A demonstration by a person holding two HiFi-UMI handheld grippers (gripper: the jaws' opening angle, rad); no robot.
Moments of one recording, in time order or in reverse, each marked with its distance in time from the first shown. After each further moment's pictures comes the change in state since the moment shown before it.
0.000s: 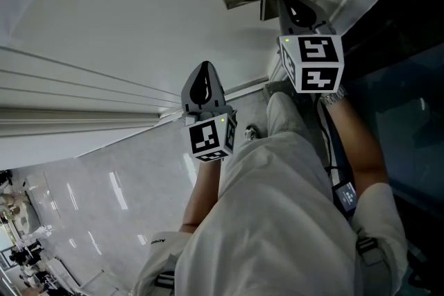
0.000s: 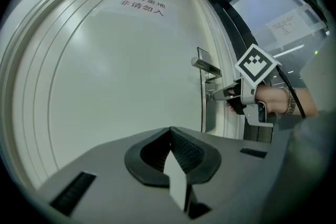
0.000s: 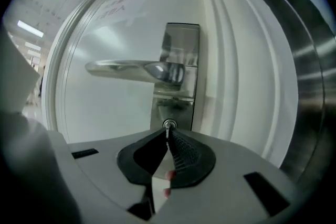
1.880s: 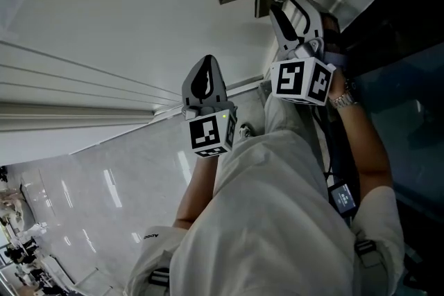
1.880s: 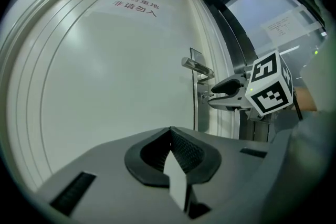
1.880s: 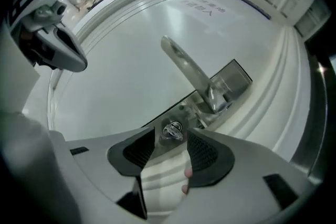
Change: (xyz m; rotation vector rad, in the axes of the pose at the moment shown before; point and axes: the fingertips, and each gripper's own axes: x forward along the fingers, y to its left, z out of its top) left arm 0.004 -0.022 0.002 0.011 -0.017 -0.042; right arm -0.021 0.016 -0.007 -0.820 -0.031 -0.067
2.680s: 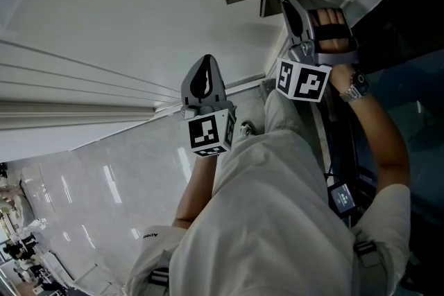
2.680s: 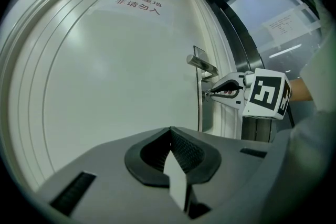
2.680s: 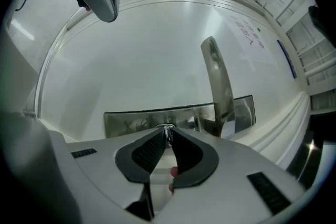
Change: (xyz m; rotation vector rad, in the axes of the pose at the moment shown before) left arm 0.000 0.012 -0.004 0.003 0.014 0.016; right arm 0.014 0.000 -0.002 -0.497 0.028 -0.137
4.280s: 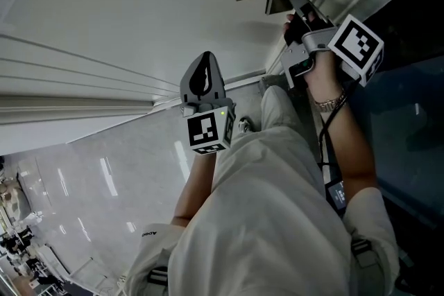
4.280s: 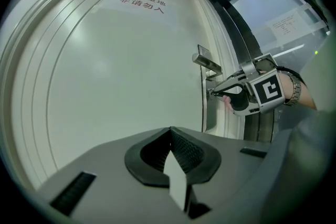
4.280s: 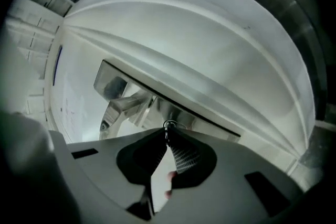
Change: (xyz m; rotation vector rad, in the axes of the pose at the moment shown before) left arm -0.002 0.011 -0.003 -0.014 0.012 0.022; right arm 0.007 -0.009 -0.022 2.485 -0.027 0.420
